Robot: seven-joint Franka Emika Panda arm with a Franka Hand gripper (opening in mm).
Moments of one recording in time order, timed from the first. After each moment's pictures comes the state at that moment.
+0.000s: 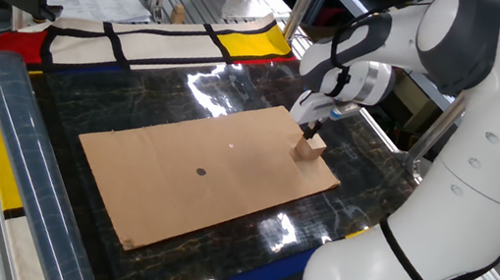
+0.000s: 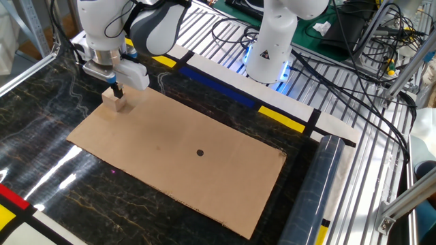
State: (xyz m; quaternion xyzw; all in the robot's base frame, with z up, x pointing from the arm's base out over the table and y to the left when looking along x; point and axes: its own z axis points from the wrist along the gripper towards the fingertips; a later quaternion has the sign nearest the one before) arm 0.461 -0.286 0.125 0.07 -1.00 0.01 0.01
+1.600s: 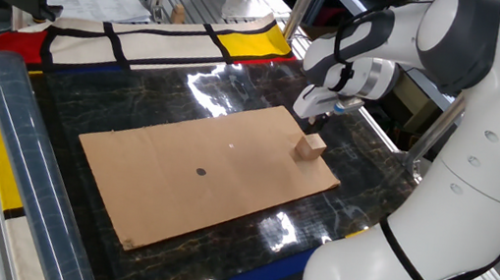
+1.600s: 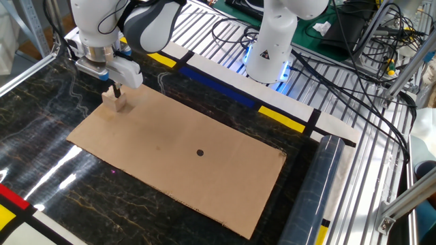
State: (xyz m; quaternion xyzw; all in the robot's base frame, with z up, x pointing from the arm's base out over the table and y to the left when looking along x) arm 0.469 -0.300 0.133 0.06 -1.00 0.02 0.01
